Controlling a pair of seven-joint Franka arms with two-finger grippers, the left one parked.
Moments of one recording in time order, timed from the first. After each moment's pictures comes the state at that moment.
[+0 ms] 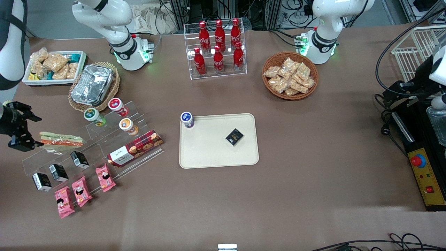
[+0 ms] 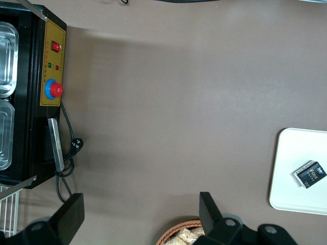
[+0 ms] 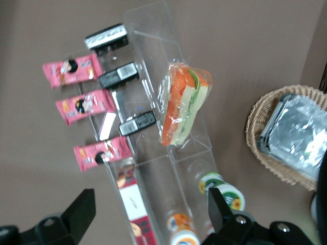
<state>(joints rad) -0.10 0.14 -0.06 -1.61 -0.05 1.71 1.24</state>
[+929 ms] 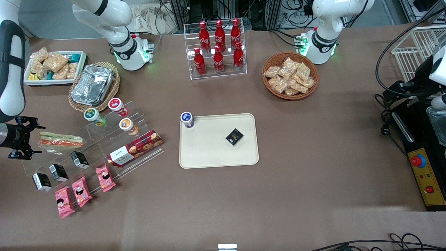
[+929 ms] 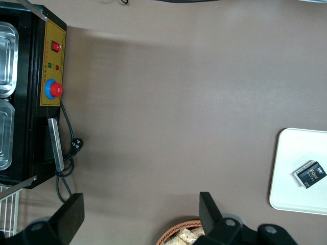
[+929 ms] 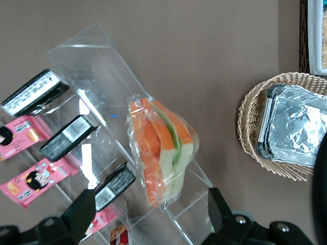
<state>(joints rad) -0.15 0.29 -0.13 -1.63 -0.06 1.74 1.37</state>
